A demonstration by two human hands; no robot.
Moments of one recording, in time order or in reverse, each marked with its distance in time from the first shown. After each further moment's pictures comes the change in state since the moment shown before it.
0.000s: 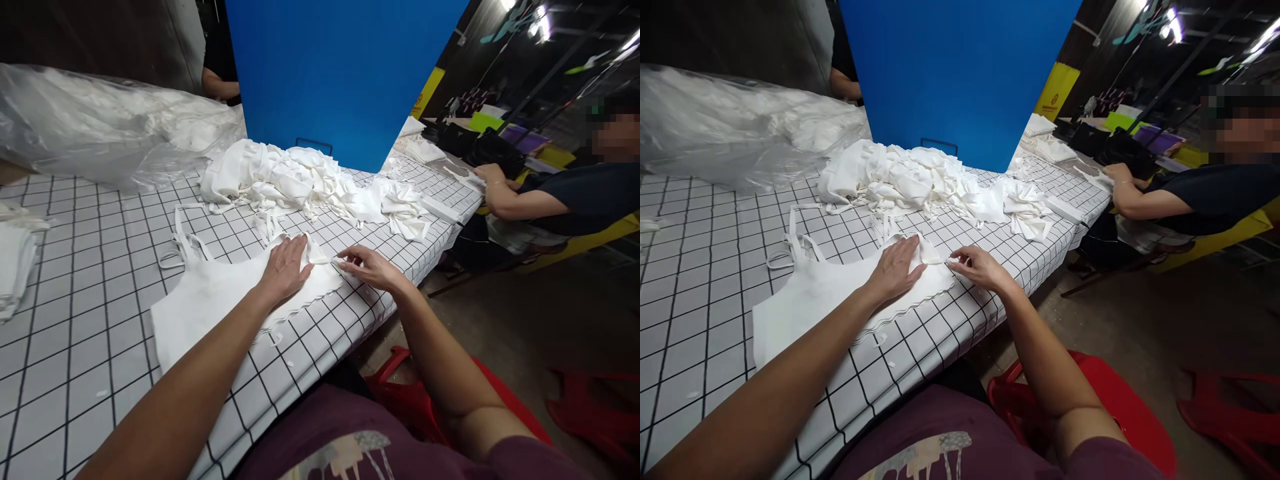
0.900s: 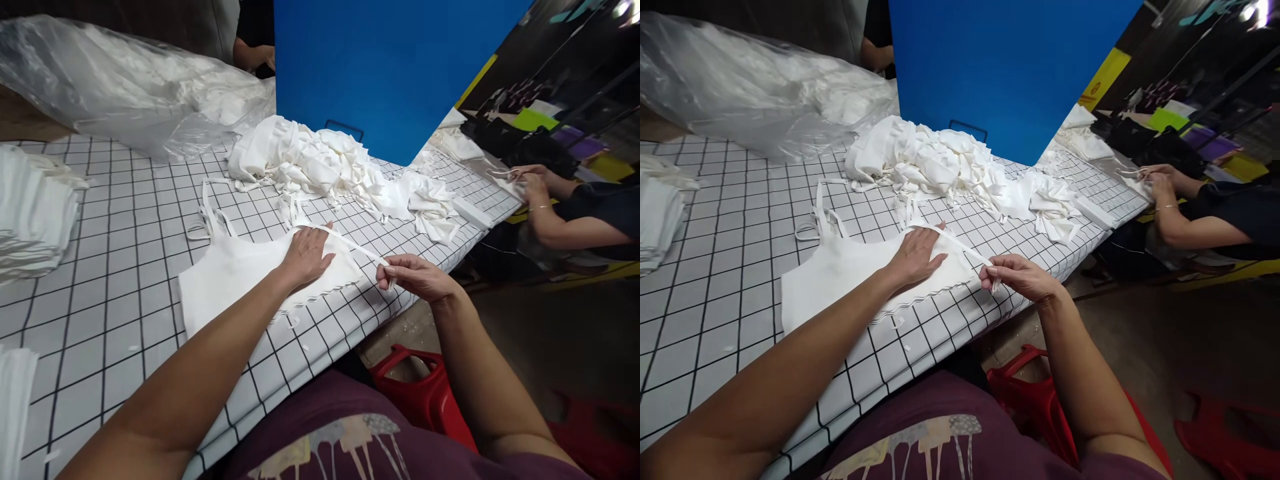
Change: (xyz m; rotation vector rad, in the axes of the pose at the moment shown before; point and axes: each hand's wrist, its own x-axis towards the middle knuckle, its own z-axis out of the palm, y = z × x) left_hand -0.001 0.005 -0.009 -0.070 0.004 0.037; right_hand -0.025 0.007 -0.023 0.682 -0.429 0.042
